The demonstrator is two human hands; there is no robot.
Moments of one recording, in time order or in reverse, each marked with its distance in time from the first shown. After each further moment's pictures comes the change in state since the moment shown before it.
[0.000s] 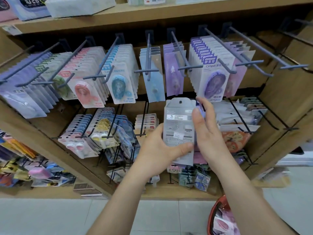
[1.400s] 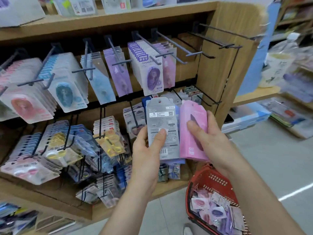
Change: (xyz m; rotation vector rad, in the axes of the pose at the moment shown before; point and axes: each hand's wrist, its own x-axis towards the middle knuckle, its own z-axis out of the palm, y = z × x) left_hand -0.052 0.005 0.088 -0.538 0.018 -0.016; right_hand -0.105 -0.017 -0.088 0.033 0.241 0.219
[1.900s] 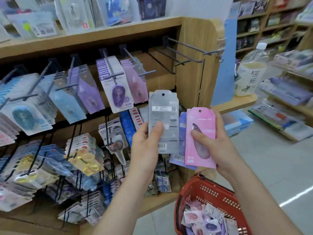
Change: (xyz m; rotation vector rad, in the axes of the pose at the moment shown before) left_hand 0.035 0.000 0.108 0.062 -0.075 0.044; right_hand 0.028 0.010 -0.113 0.147 0.138 -0.089
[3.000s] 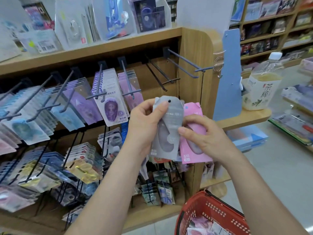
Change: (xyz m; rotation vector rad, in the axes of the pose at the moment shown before) left_hand 0.079 0.040 0.063 0.074 0.030 0.123; right_hand 0.086 -0.032 -0.031 -0.414 -0.351 -0.221
